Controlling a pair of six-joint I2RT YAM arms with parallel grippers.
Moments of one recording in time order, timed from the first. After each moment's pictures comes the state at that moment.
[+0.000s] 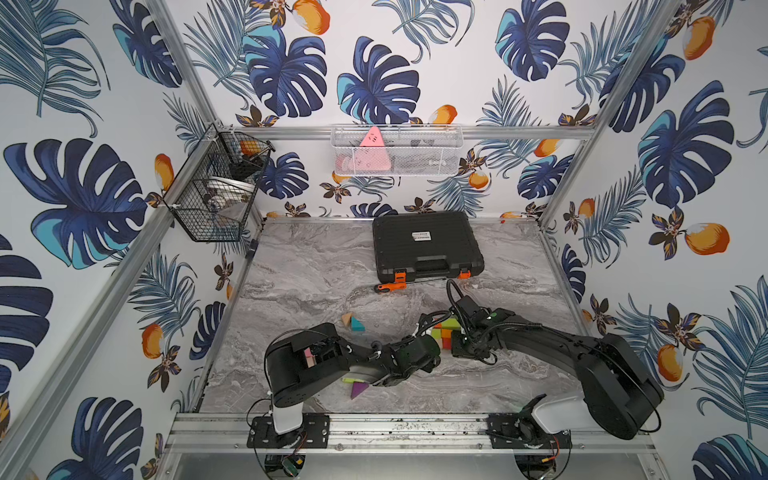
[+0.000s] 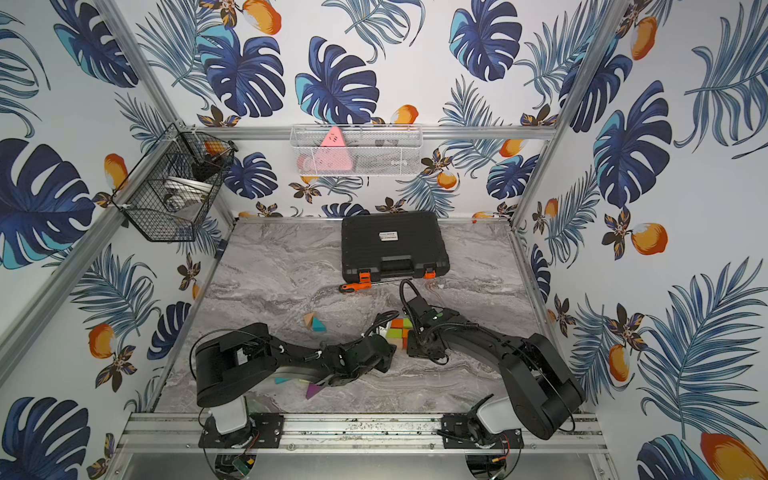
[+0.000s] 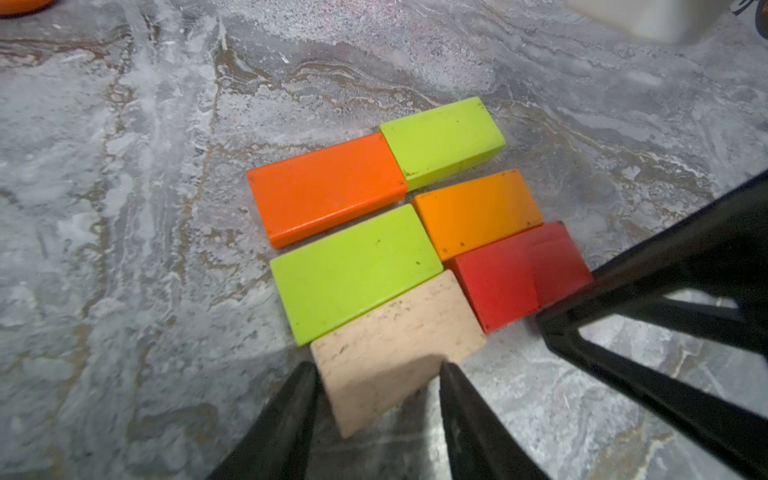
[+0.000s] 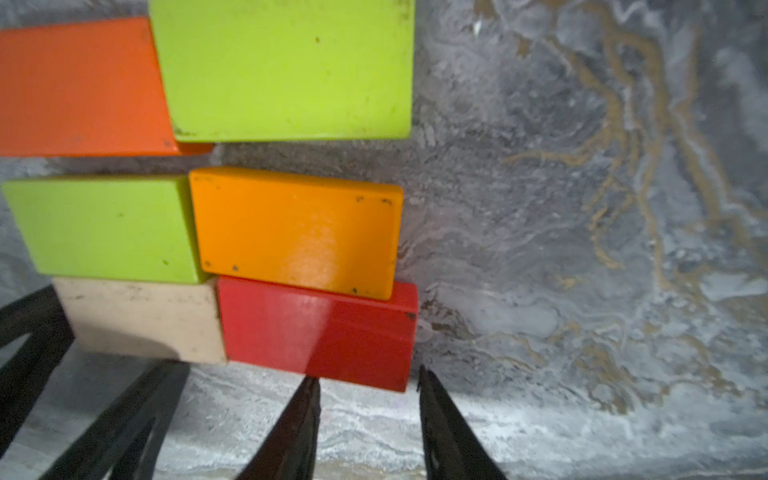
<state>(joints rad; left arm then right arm) -1.09 1.85 0.78 0.25 -0.35 -0.62 0.62 1.43 0.72 -0.65 0.01 0.68</state>
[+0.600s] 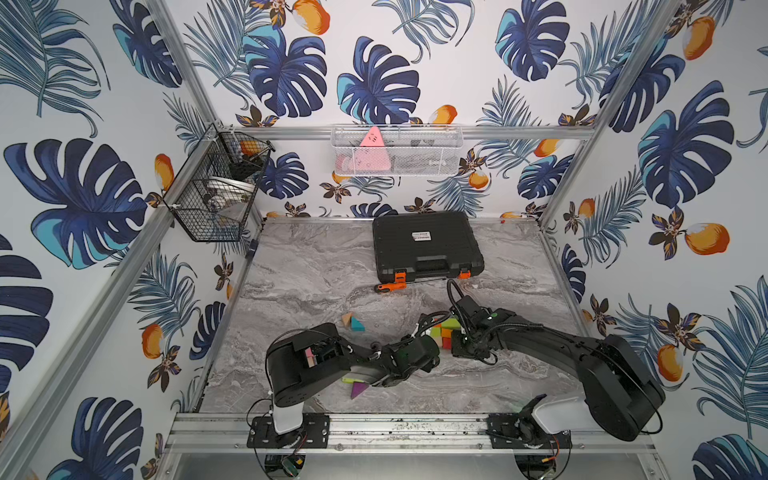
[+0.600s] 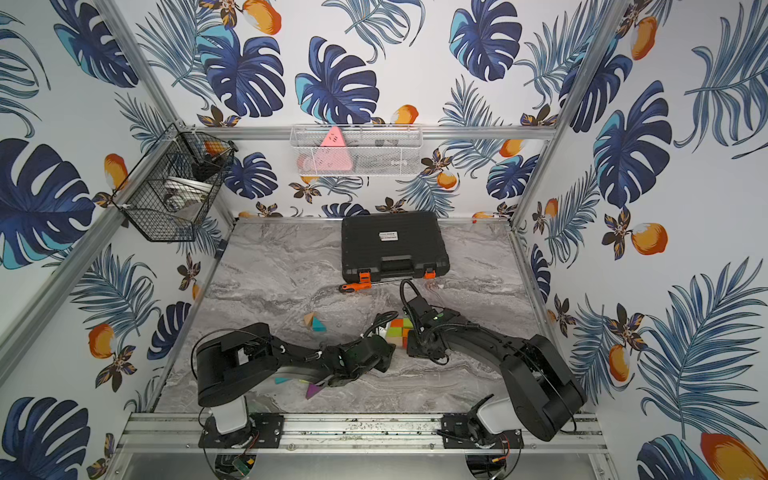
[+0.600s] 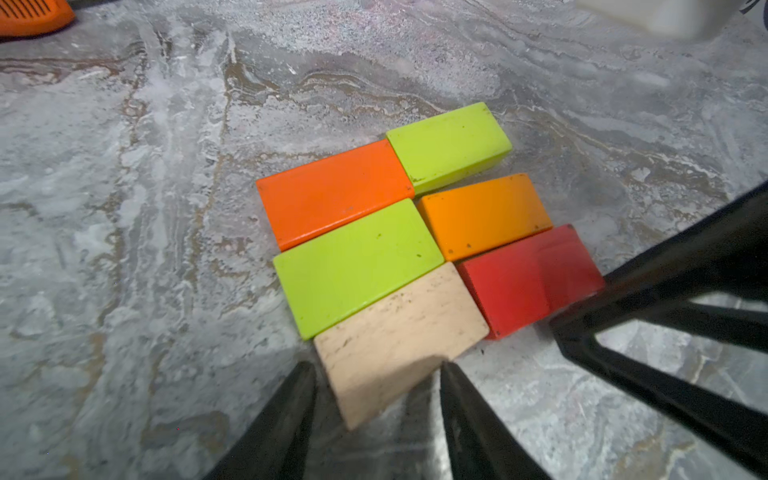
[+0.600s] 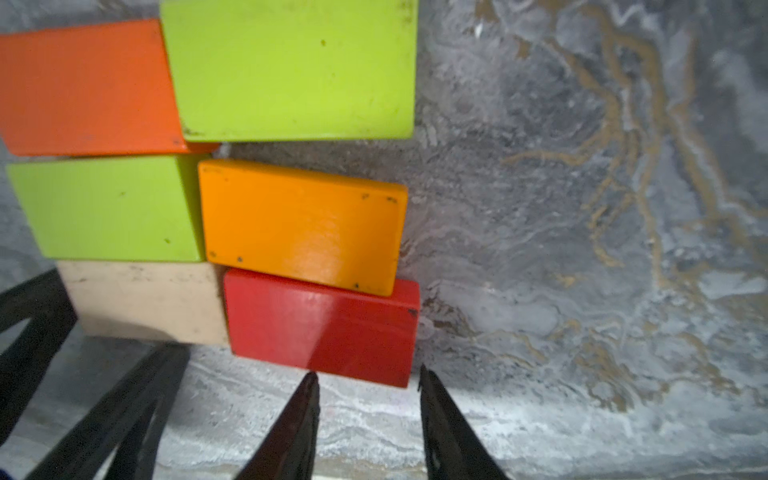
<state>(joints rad) -1.09 1.83 0.76 0.27 -0.35 -0.60 0.62 1.41 0.72 -0.65 0.01 0.68</state>
